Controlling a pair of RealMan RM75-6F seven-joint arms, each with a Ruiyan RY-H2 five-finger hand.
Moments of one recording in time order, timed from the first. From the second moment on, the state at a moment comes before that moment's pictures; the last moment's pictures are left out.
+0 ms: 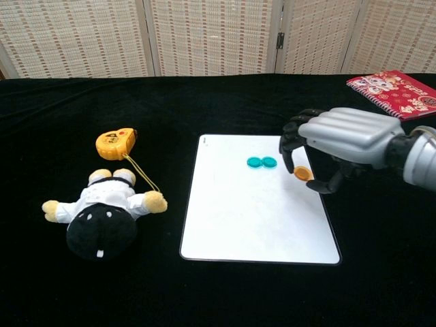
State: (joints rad) left arm -0.06 -1.09 -0.02 -1.65 1.52 1.51 0.00; right arm 0.66 -1.50 0.12 -1.57 -1.34 0.90 -0.53
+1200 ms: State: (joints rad) left arm -0.07 -1.11 -0.02 -1.64 1.53 1.50 0.00; right arm 0.68 -1.49 0.18 -1.38 -1.14 0.98 -0.47
